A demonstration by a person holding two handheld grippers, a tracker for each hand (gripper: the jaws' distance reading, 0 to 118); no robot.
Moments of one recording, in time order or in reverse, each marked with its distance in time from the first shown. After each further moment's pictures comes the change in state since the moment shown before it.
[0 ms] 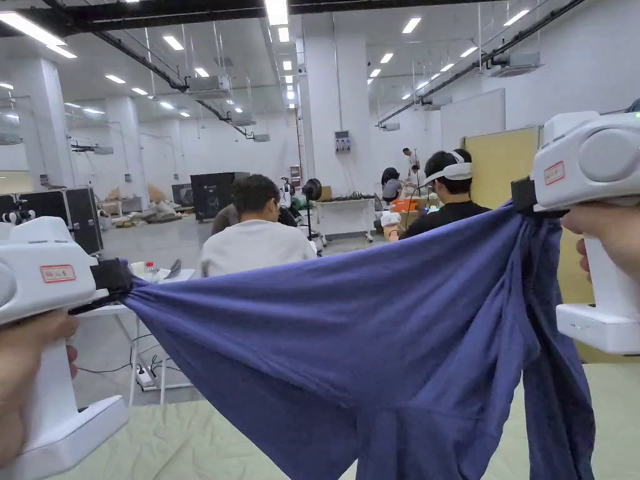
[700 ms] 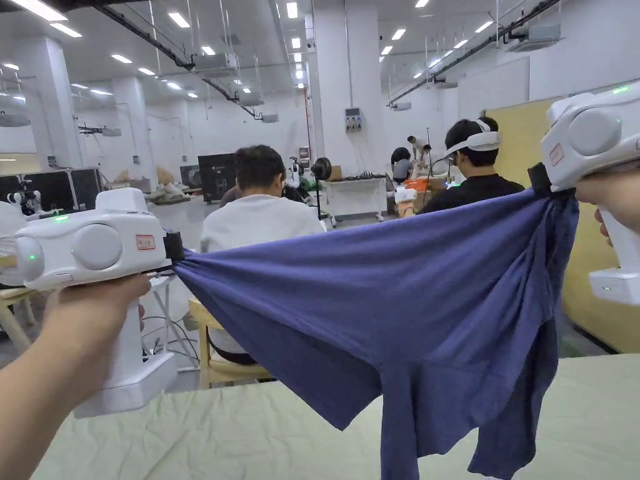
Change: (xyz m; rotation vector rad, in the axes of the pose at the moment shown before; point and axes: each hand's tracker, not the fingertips) left arm -0.008 -0.058 -0.209 -0.030 0.062 -0.181; right arm -0.017 -0.030 -0.204 -0.111 -0.092 0.179
